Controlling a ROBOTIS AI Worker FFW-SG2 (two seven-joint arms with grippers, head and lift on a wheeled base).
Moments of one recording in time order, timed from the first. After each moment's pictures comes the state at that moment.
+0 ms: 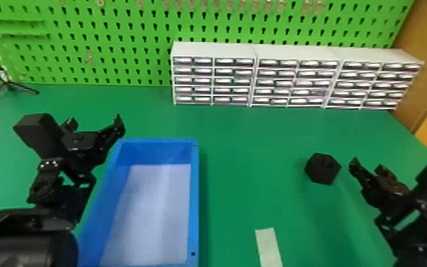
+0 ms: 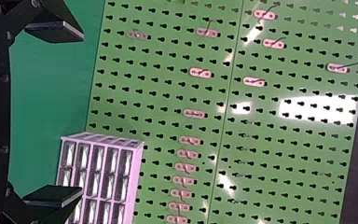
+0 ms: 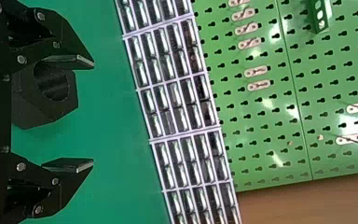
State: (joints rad) left arm 0.00 0.11 0.02 -1.74 0.26 0.06 0.00; right arm -0.03 -0.01 -0.43 -1.52 -0.19 0.15 0.30
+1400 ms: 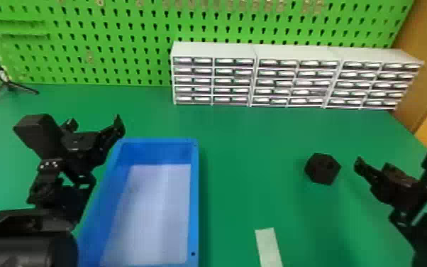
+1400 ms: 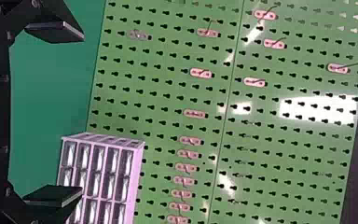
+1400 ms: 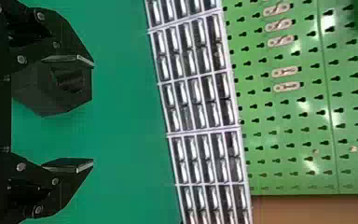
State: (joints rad) left arm 0.00 0.11 0.02 -1.74 0.26 0.06 0.00; right arm -0.02 -0.01 -0.45 -1.77 -0.06 0.51 0.30
